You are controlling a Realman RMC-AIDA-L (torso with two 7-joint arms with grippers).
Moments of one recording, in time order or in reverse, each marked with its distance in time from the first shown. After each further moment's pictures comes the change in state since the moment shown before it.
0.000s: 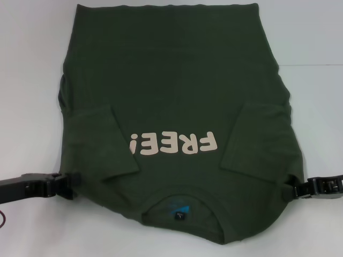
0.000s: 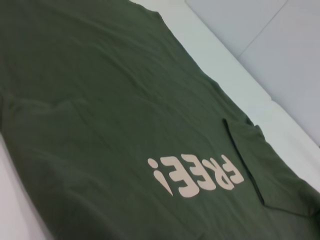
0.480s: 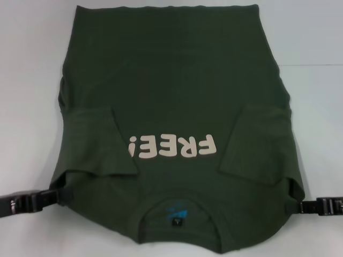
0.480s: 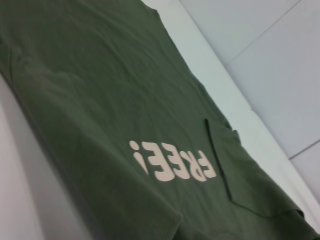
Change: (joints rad) left arm 0.042 0.016 -0.069 0.007 0.010 0.150 -0.076; right arm -0.095 0.034 0.129 0.001 0.025 -0.080 -0.199
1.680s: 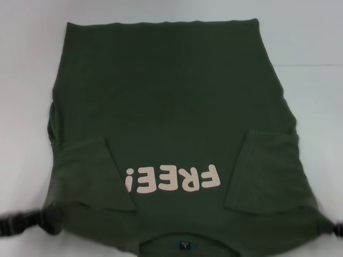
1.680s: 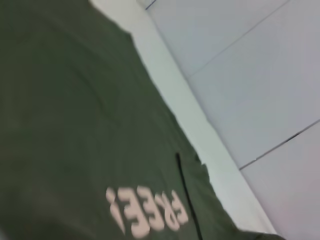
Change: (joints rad) left arm 0.076 0.005 -0.103 0.005 -0.011 0.192 0.027; right arm -0.143 -0.028 0.167 0.011 0.027 -0.181 -0.207
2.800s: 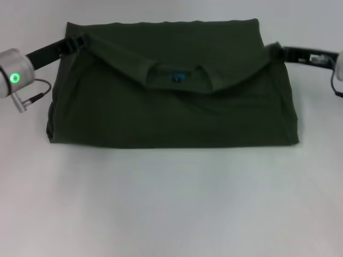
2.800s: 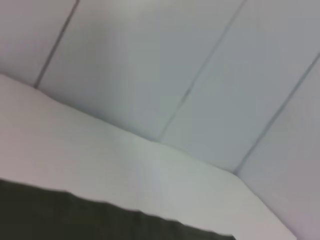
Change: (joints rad) left arm -0.532 0.064 -0.007 -0.412 -0.269 -0.957 0.181; right arm 0.533 0.002 -0.055 0.210 0.182 0.918 -0.044
